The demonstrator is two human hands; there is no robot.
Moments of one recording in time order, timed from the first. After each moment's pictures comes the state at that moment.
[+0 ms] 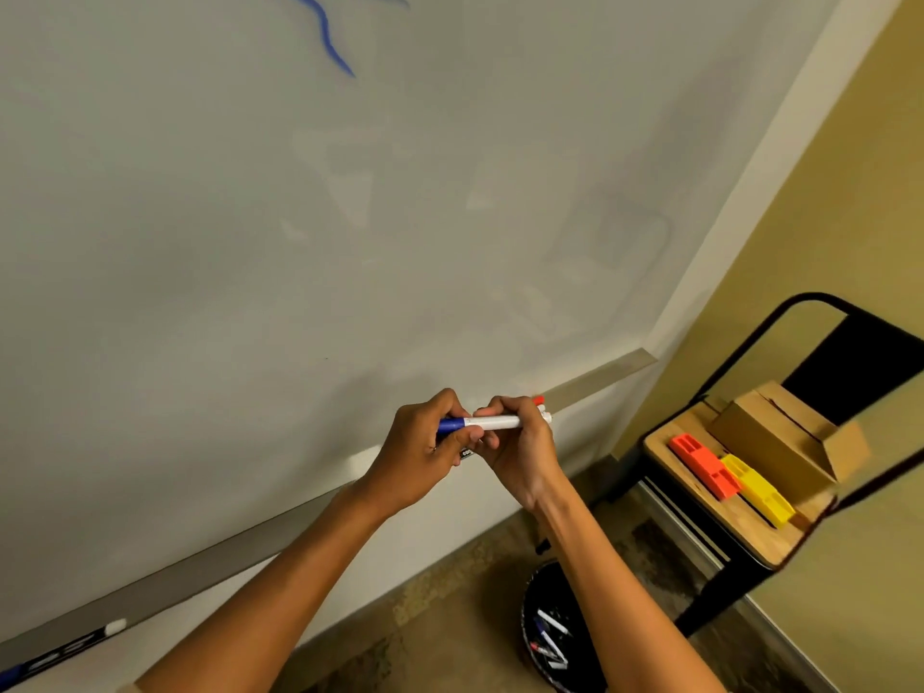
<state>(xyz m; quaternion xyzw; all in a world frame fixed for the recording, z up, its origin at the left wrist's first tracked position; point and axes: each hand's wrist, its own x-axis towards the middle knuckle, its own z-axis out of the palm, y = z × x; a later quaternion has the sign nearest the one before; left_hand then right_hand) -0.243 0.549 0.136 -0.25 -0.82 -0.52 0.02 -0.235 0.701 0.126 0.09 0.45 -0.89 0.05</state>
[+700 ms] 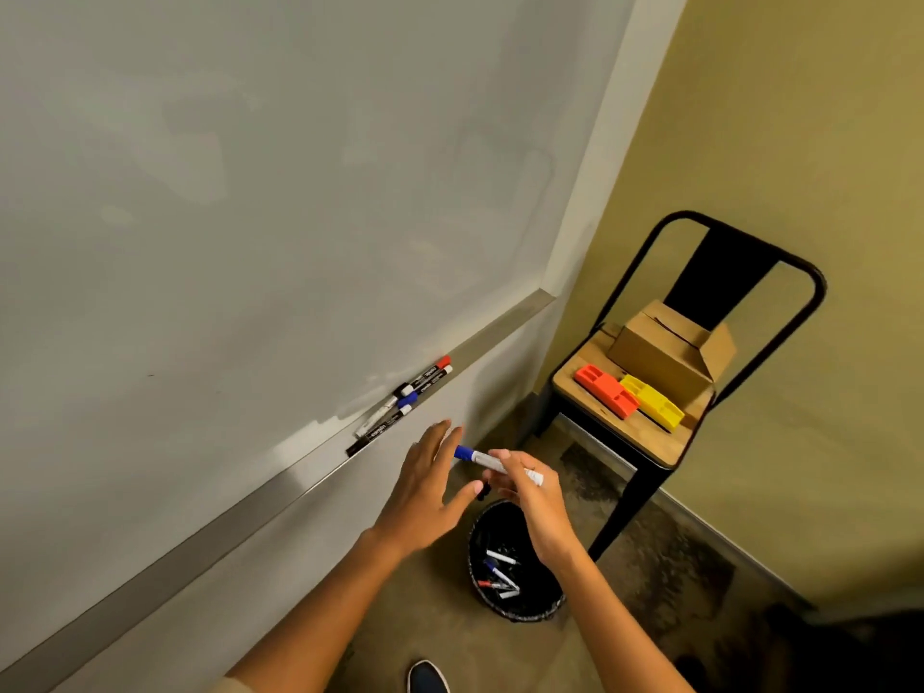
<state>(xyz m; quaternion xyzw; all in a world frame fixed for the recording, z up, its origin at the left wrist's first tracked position) -0.232 0.661 -0.011 -0.36 -0.86 -0.37 -0.09 -0.145 0.815 0.013 0.23 0.64 -0.72 -0.11</state>
